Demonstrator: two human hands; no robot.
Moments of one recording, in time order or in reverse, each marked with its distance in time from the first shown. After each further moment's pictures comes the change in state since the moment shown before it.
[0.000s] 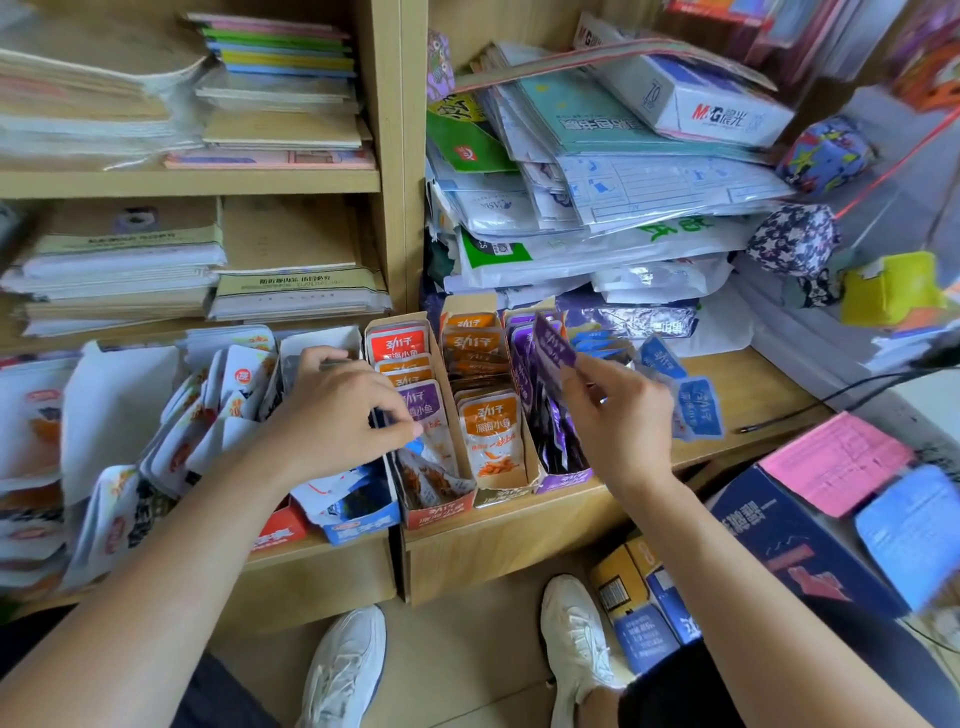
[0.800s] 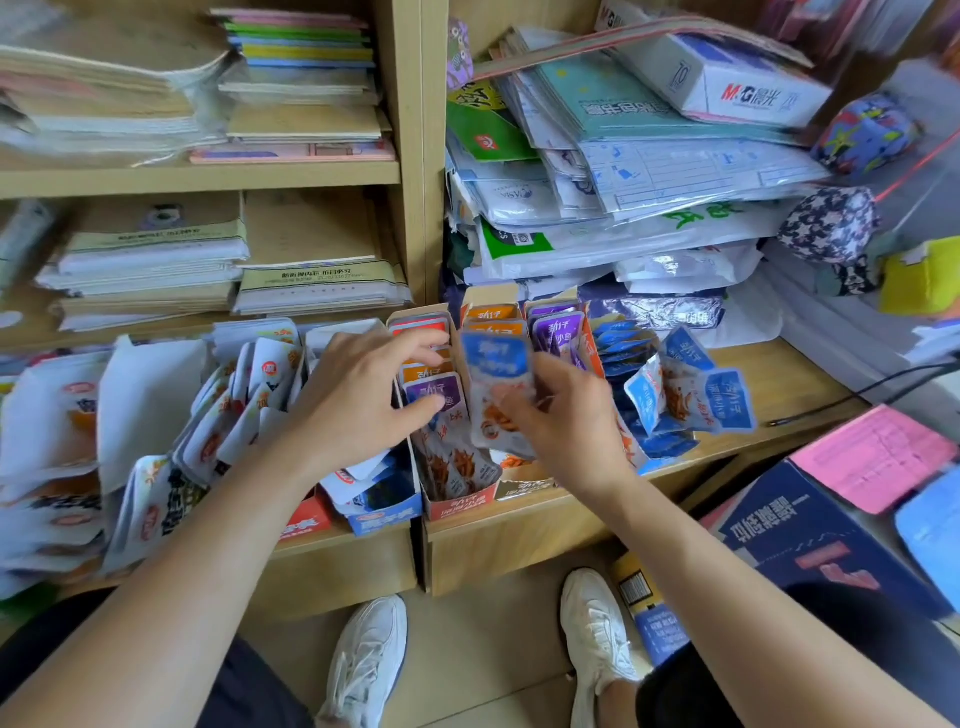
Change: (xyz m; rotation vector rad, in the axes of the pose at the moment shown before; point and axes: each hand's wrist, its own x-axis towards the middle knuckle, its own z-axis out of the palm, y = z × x) left_hand -0.001 0.015 -0.014 -0.155 0.138 0.023; right_hand -0.009 -0.052 0.025 0.392 -0.314 0.101
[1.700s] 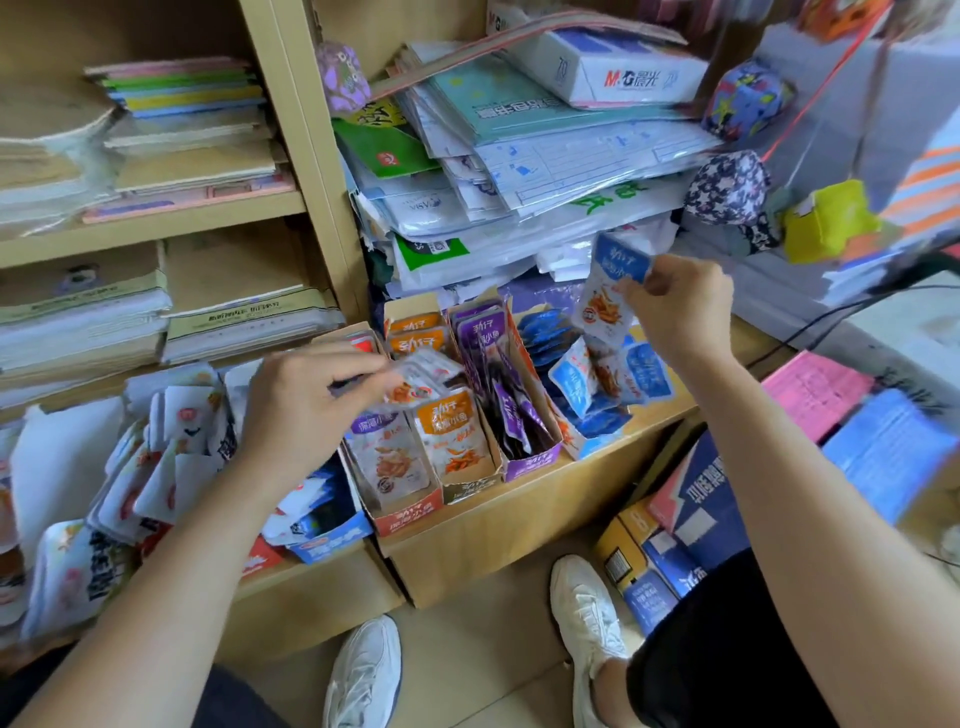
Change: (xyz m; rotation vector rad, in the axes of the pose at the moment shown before) left_hand 0.020 0.042 0.005 -0.253 0.214 0.005; right_hand 0.045 0.082 -0.156 -0.336 0.500 0.236
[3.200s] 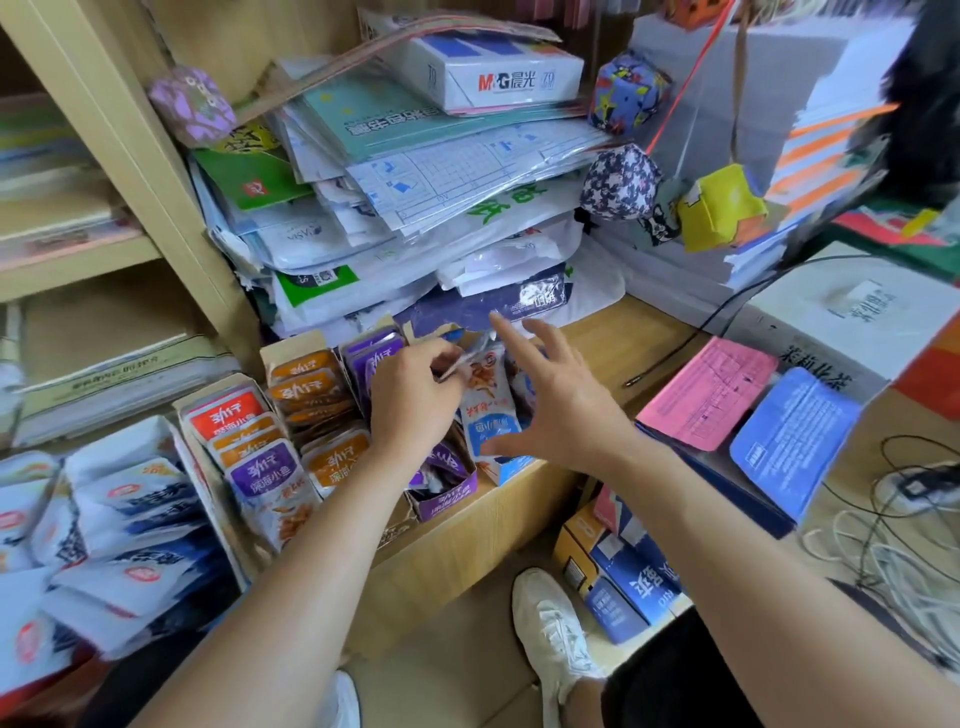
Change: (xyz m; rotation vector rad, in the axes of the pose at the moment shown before) left_hand 0.068 0.055 0.182 0.065 -0.052 -0.156; right_hand -0.057 0.034 -0.006 -0.135 -0.511 -0.252
